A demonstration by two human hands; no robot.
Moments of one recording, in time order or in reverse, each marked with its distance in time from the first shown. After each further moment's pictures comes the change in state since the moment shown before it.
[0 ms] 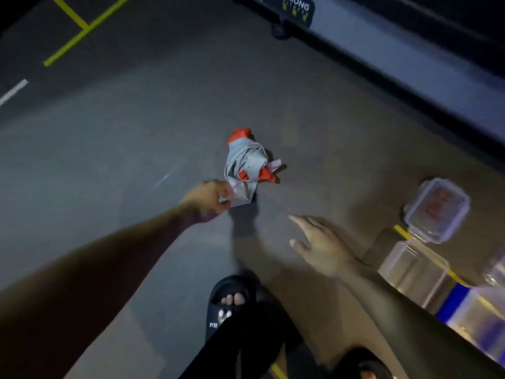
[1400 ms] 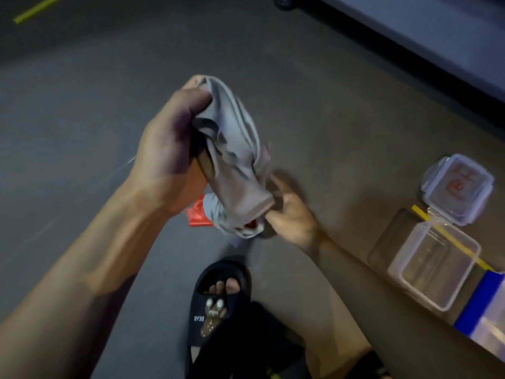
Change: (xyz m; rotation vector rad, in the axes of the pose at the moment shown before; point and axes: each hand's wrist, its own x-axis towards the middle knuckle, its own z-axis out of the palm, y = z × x) left_hand -0.090 0.078 -0.013 -1.677 0.206 0.323; right_hand 0.048 -0.026 0.094 0.549 0.126 0.080
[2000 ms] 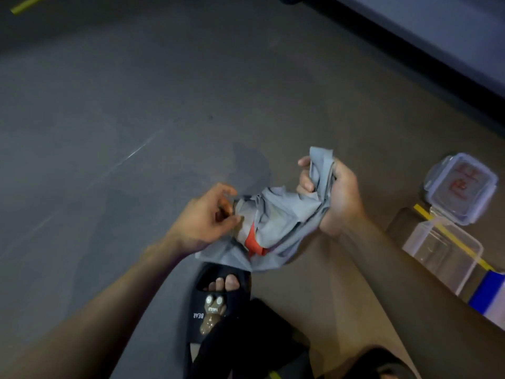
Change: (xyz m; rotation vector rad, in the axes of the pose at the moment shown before) left_hand -0.032 -0.117 -0.122 1.295 -0.074 -0.187; right_hand -0.011 -0.036 -0.056 1.084 0.047 0.069
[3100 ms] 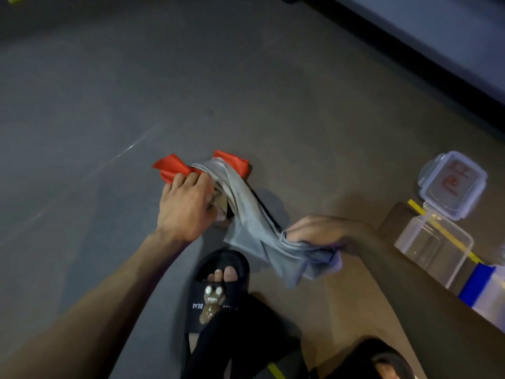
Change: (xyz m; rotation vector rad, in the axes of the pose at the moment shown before) left_hand -0.006 -0.004 -0.005 0.673 0.241 -0.077; right_hand -0.019 0.022 -0.038 -1.342 -0.430 0.566
